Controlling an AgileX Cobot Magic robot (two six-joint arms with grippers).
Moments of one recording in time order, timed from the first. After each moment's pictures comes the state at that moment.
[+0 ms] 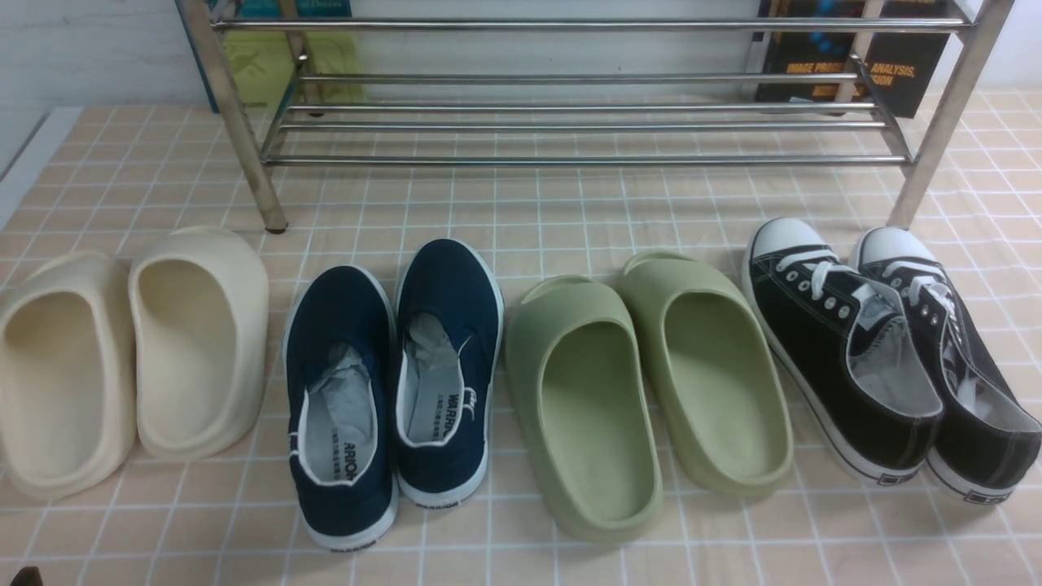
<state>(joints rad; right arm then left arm) 0.00 -0.01 0.02 -0.11 0.36 0.22 0.06 -0.01 0.03 0.12 0.34 -0.10</state>
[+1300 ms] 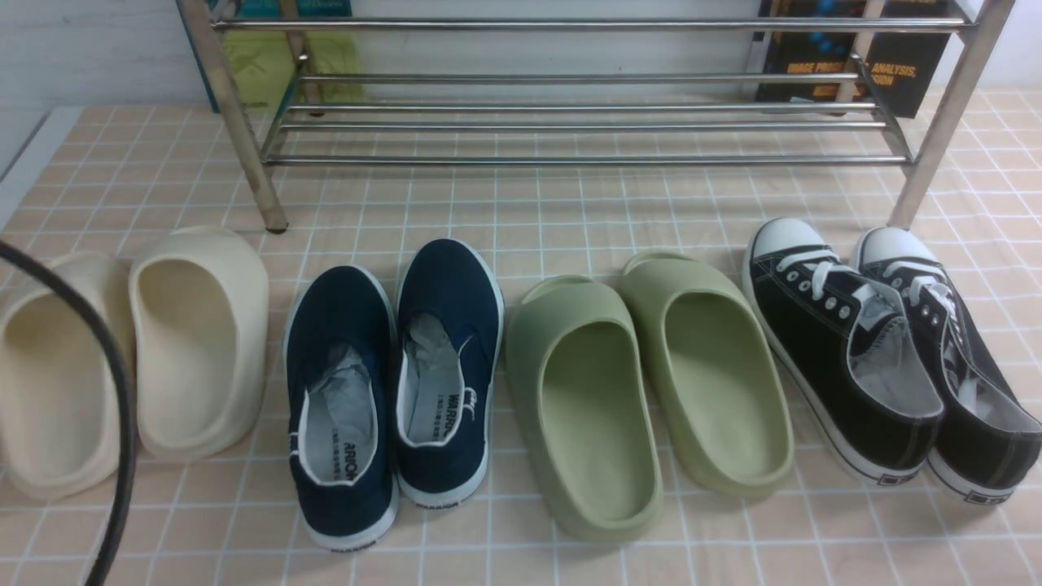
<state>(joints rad) 0.00 -0.01 0.02 -0.11 0.36 0.22 0.06 0.69 -0.94 0.08 1.19 -0.11</state>
